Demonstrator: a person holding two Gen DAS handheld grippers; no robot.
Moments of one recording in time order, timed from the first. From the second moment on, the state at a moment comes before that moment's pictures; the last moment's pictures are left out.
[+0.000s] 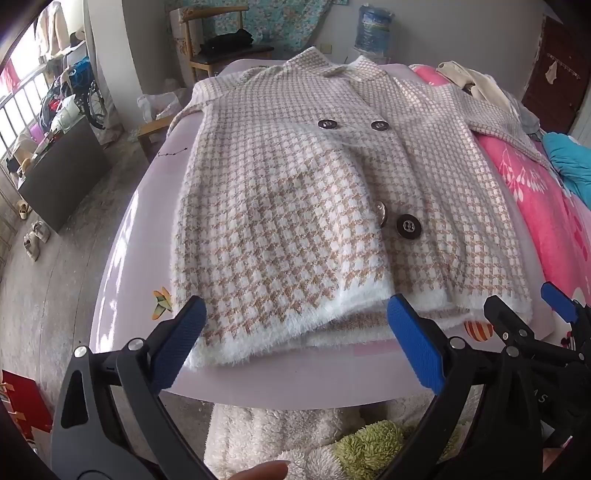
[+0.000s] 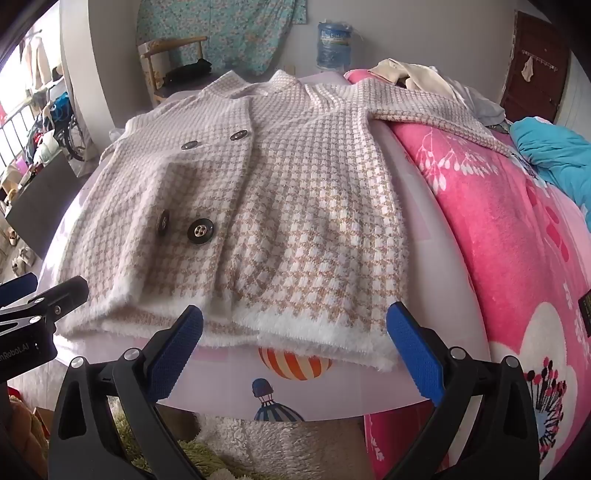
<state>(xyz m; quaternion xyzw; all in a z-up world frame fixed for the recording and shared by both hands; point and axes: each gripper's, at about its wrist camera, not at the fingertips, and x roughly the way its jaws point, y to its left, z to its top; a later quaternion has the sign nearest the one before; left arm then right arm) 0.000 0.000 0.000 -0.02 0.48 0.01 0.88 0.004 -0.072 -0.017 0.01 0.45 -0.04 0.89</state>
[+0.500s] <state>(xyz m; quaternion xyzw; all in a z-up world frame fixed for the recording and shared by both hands) 0.000 0.000 0.000 -0.02 0.48 0.01 0.88 0.005 -0.071 -0.016 0.01 0.45 -0.04 0.89</state>
